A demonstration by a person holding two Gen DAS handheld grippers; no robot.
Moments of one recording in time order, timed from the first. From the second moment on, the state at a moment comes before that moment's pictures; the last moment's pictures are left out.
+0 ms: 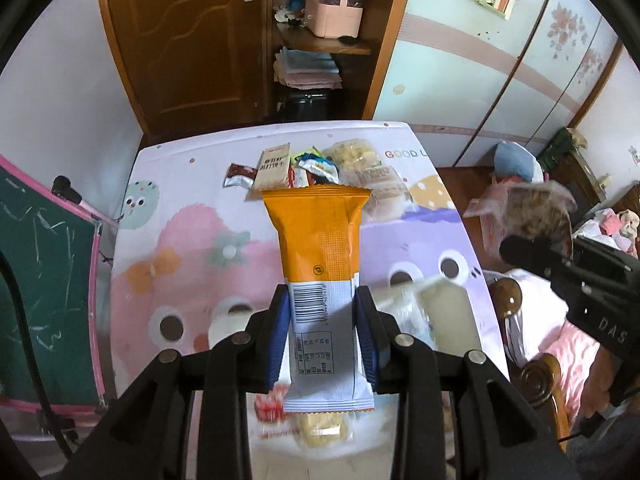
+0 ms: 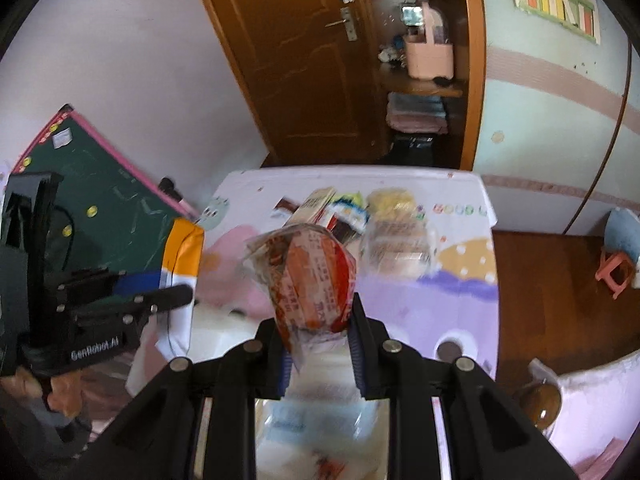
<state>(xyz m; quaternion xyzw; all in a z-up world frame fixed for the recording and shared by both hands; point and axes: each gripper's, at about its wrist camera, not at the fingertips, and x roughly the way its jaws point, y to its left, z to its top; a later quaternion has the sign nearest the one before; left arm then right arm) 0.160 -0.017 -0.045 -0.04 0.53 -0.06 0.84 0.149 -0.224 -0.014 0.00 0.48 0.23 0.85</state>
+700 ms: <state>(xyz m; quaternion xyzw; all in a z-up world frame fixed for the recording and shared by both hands) 0.059 -0.032 -0.091 0.00 0.59 -0.04 0.81 0.058 -0.196 -0.064 -0.08 0.56 0.23 0.79</state>
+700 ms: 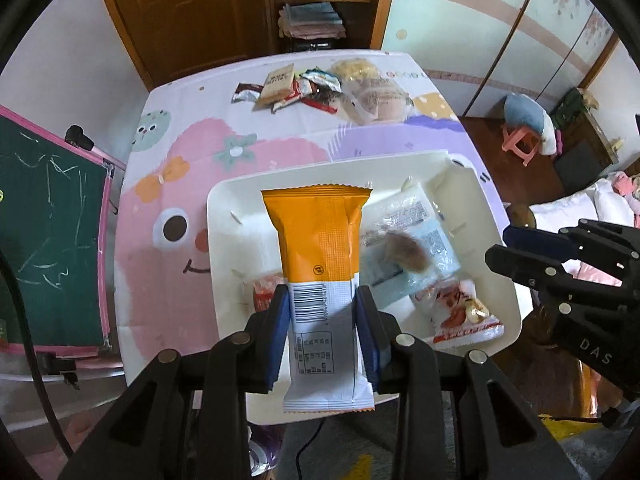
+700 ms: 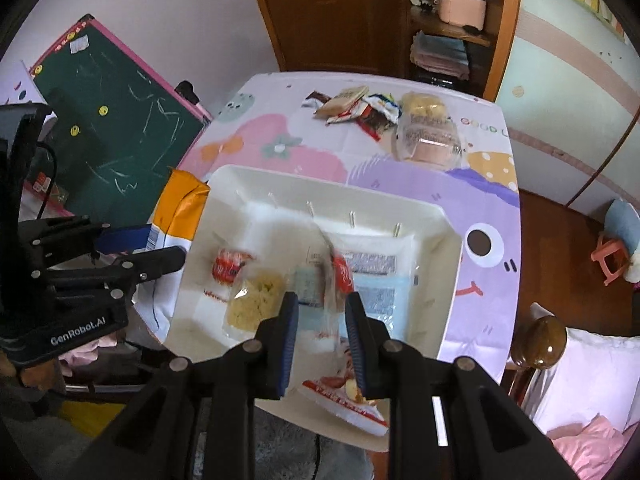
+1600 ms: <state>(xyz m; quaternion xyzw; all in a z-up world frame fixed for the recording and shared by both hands) 0.024 -0.042 -0.074 0.01 0.57 -0.03 0.82 0.026 -0.213 -0.044 -0.04 0.55 0.22 0.81</state>
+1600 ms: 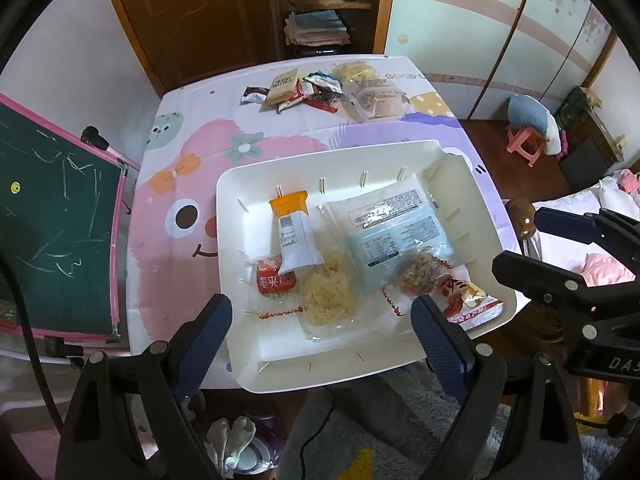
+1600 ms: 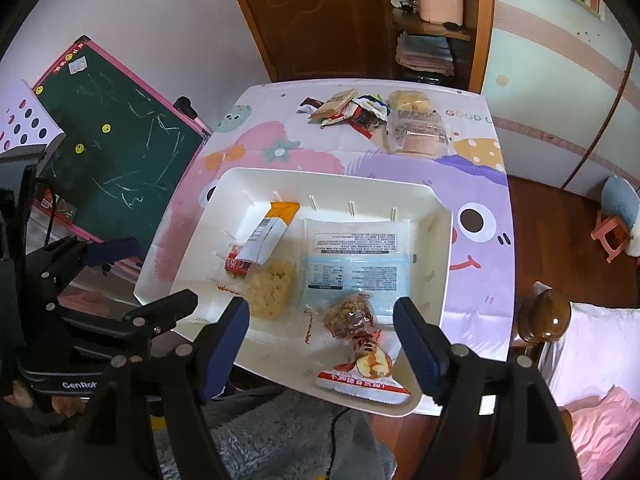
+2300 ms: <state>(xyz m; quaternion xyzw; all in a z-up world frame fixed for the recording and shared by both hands) 0.012 -0.058 -0.045 0.01 0.53 -0.03 0.85 0.019 -0.243 -0.023 -0.01 0.52 0.22 0.83</state>
